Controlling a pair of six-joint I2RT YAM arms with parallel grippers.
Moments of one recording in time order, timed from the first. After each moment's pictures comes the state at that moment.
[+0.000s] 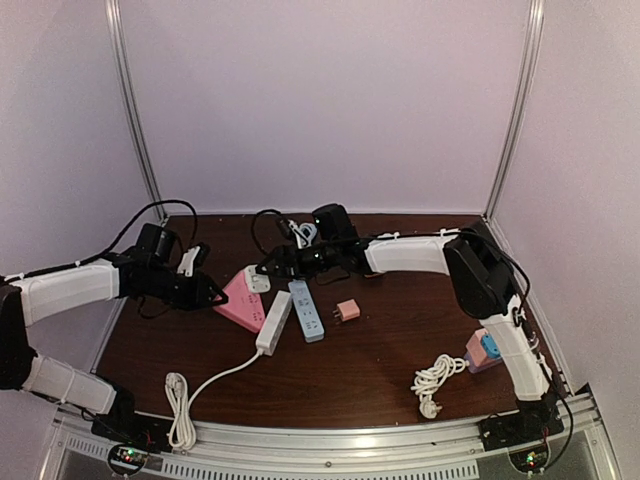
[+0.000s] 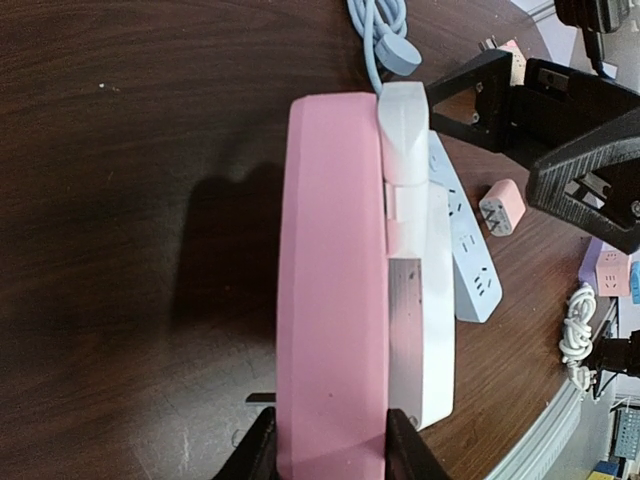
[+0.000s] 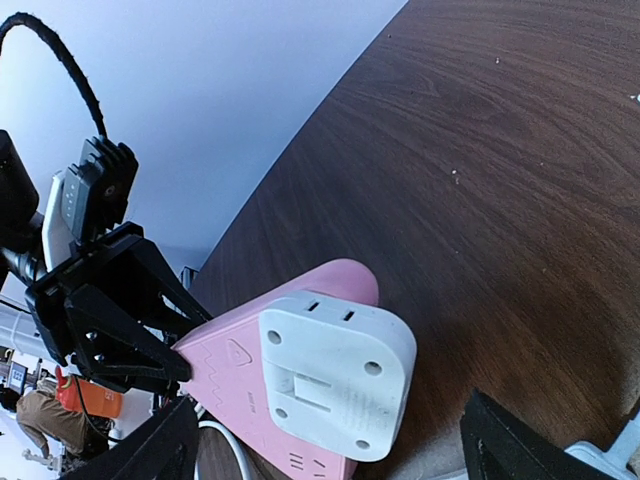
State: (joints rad) left arm -0.33 1.28 0.74 -0.37 0.44 -0.35; right arm 0.78 2.39 1.86 0.07 -0.68 0.56
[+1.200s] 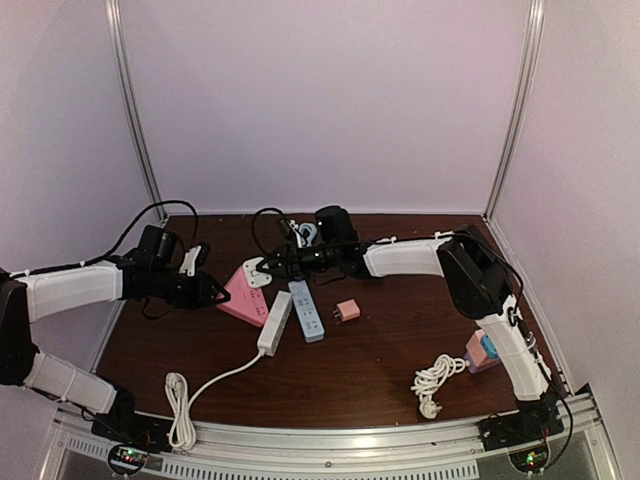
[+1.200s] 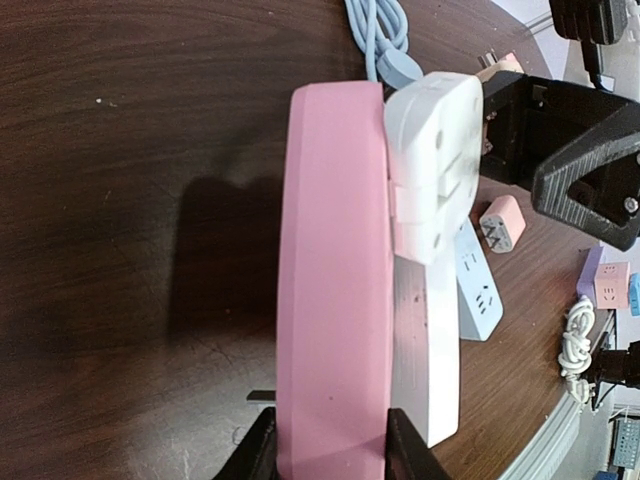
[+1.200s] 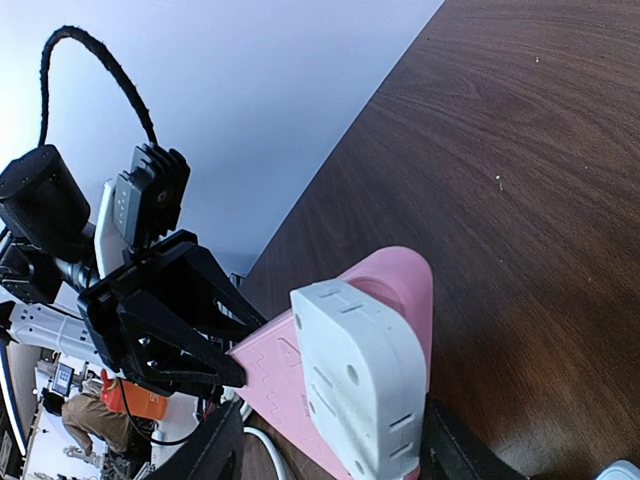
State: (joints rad) left arm -0.33 1.31 0.71 -0.28 0.43 -0.36; right arm 0.78 2.44 1.86 0.24 -0.80 0.72
